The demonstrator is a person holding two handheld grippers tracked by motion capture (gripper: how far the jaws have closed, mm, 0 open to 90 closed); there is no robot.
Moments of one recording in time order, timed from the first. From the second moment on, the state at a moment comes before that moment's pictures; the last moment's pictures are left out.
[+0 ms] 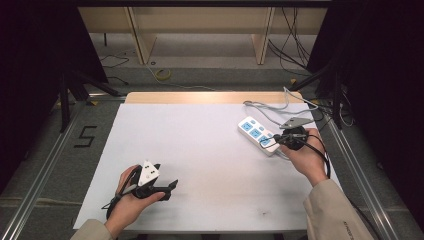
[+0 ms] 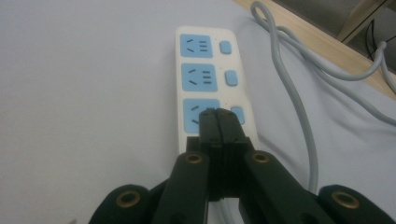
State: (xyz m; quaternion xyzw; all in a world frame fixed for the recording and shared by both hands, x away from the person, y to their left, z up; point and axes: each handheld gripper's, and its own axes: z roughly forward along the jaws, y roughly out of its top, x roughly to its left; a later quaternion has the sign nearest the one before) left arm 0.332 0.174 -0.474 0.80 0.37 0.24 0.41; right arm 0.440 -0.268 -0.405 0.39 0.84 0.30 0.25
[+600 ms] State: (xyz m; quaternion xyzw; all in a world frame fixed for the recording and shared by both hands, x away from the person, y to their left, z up) left arm 0.332 0.174 -0.474 0.80 0.36 0.24 0.41; right arm 0.462 -0.264 -0.407 0.39 0.84 0.28 0.25
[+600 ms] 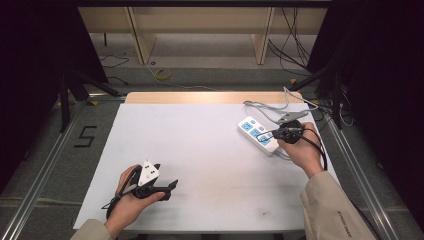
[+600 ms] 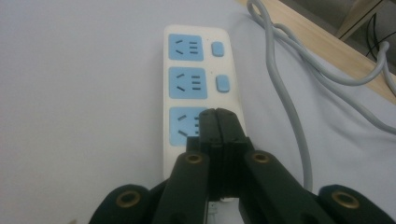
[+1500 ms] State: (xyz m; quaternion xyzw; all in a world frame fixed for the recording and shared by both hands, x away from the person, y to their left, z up) left arm 0.332 0.174 -0.474 0.80 0.36 0.24 0.41; right arm 0.486 -0.265 -0.411 0.40 0.85 0.25 0.24
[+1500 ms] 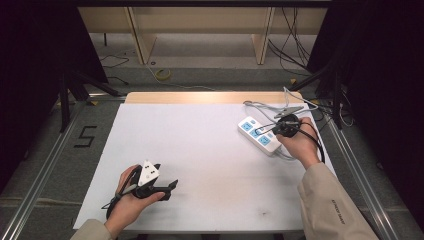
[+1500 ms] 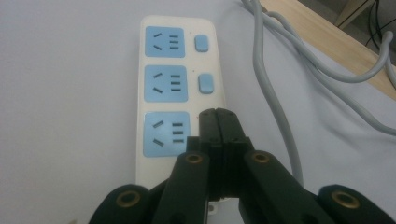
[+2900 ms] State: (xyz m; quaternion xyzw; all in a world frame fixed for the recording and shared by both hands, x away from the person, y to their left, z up) left arm 0.332 0.172 -0.474 0.80 0.36 0.24 0.41; right arm 0.515 -0.259 -0.423 0.41 0.86 0.22 0.21
